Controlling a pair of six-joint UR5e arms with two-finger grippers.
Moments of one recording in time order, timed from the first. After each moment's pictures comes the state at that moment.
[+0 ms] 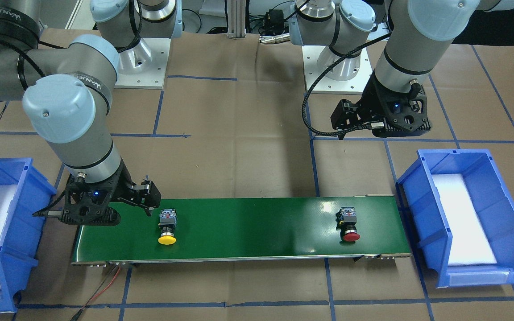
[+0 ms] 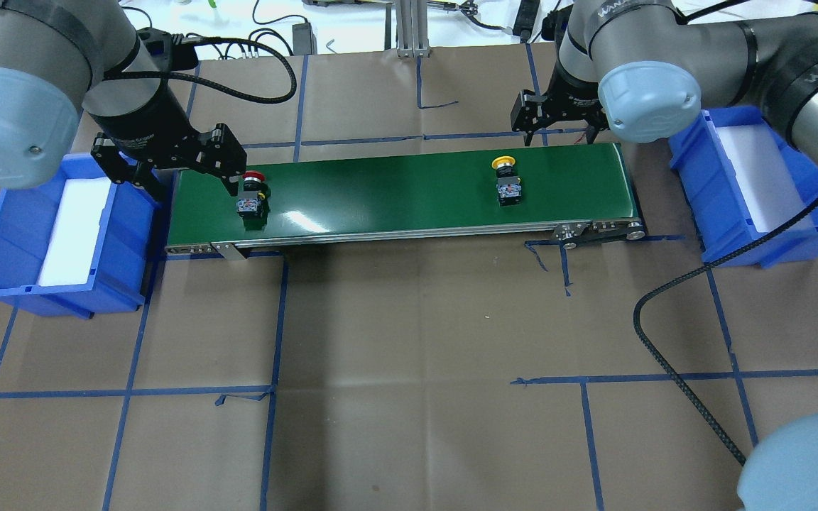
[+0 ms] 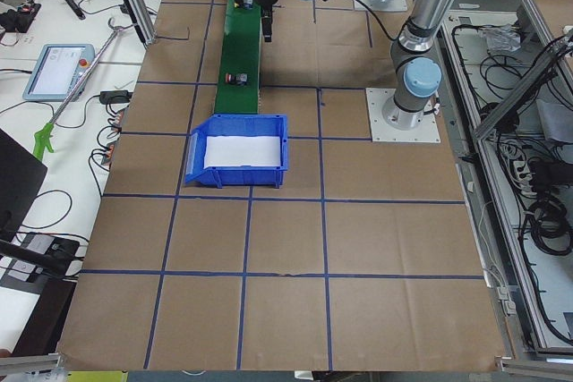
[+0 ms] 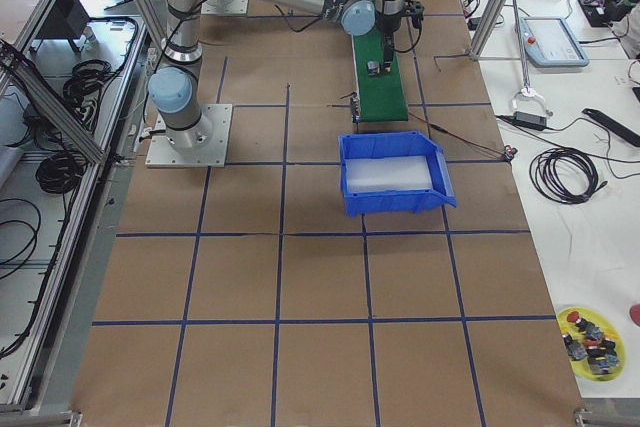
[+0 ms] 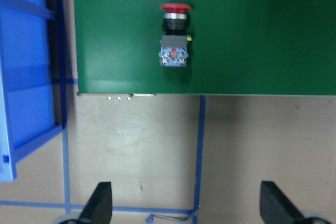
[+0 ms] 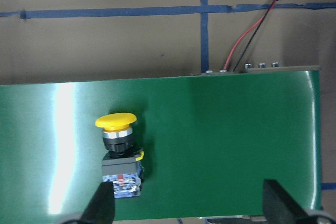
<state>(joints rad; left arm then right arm) -1.54 -1.61 -1.63 -1.50 1.60 -0.03 1.62 -1.22 1.55 -2.00 -1.55 0.07</state>
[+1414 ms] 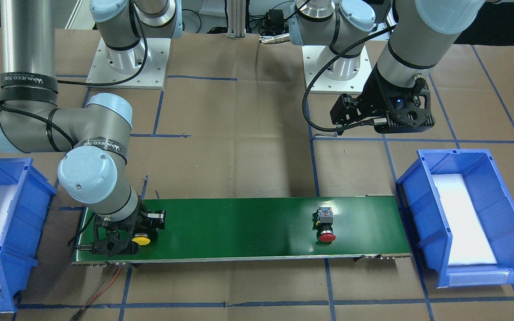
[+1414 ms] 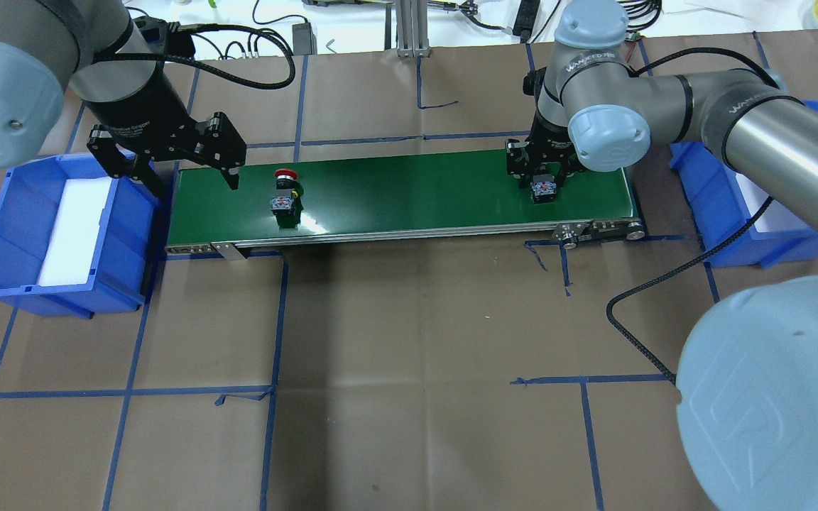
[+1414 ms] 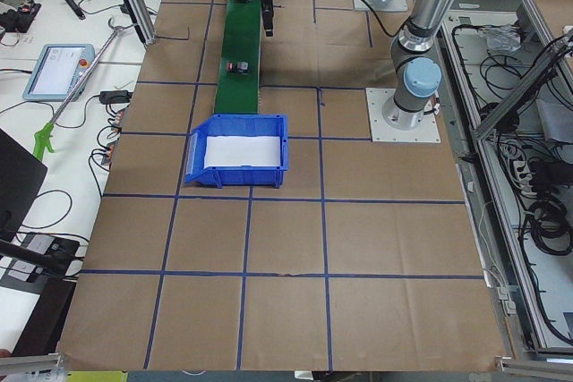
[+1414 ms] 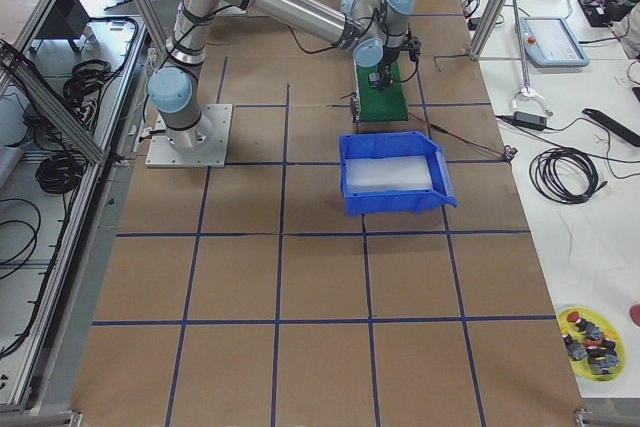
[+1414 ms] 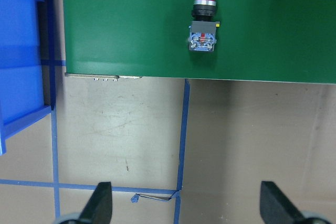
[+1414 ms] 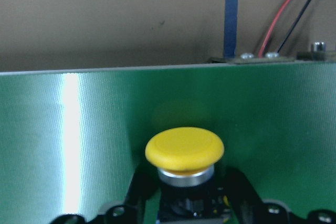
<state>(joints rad) -1.54 -1.62 -1.59 -1.56 1.58 -0.03 1.61 -1.07 1.58 -2.04 -1.56 0.06</state>
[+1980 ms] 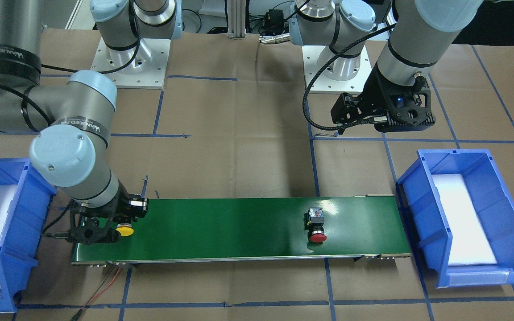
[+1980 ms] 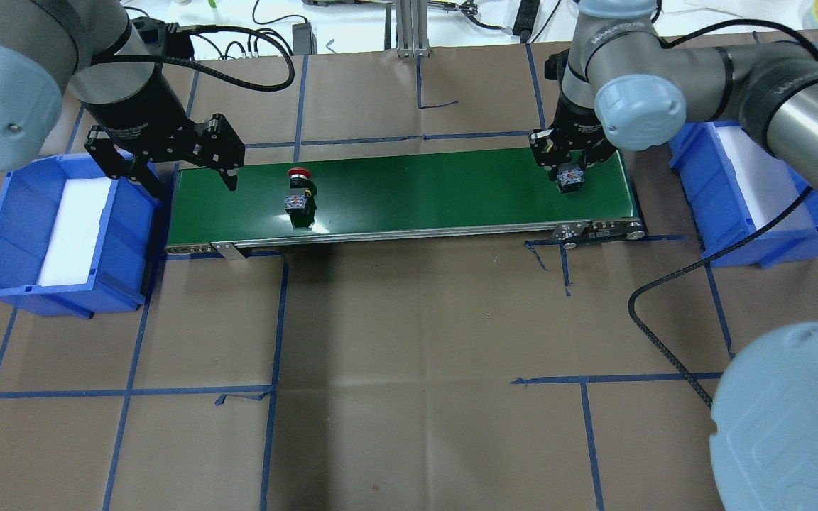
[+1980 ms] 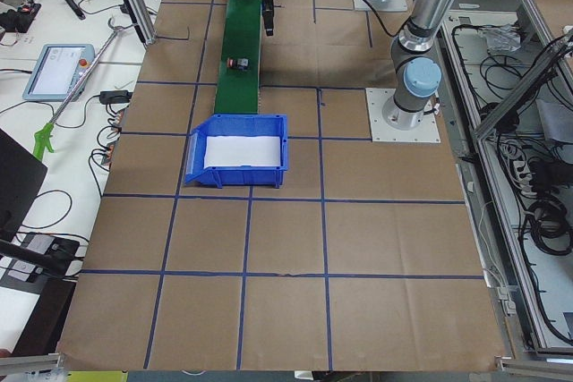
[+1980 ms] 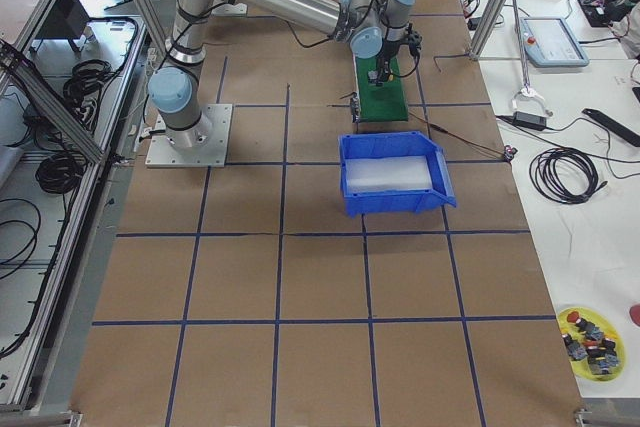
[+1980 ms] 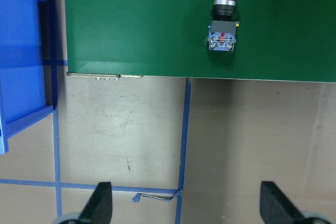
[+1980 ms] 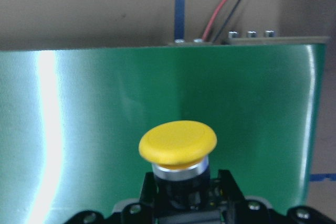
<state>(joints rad) -1.54 -1.61 -1.59 -1.56 1.58 -0.03 1.56 -1.17 1.54 -1.91 -1.61 -0.01</state>
